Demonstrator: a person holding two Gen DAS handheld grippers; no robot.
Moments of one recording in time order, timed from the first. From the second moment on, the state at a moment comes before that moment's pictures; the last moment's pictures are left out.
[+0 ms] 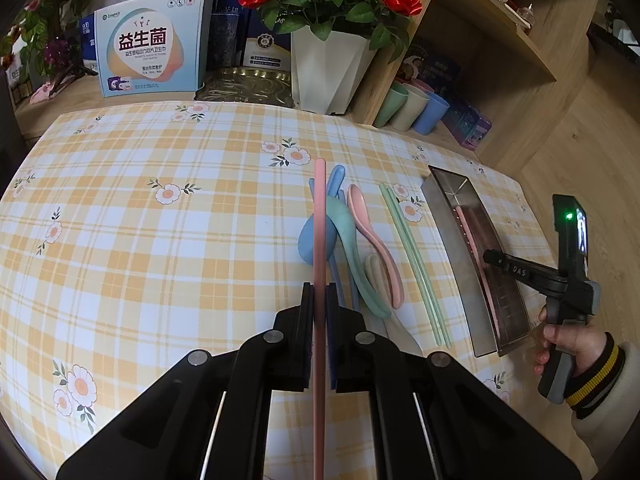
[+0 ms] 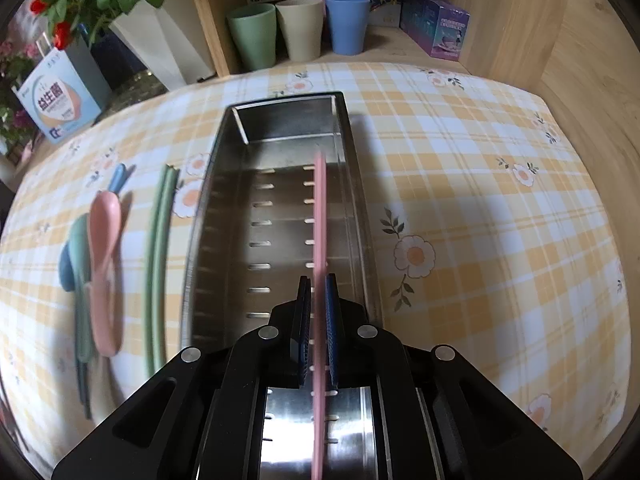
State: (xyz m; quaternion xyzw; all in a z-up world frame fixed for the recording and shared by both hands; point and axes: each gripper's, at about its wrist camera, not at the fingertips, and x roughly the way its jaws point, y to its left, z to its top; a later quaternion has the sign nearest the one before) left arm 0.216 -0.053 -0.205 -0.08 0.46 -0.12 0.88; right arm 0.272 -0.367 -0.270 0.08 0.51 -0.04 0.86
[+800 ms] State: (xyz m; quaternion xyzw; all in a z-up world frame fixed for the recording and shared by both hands) left arm 0.252 -0.168 -0.190 -0.10 0.49 -0.19 0.85; right arm 0.225 -0.422 -0.234 0.06 0.47 -0.05 0.88
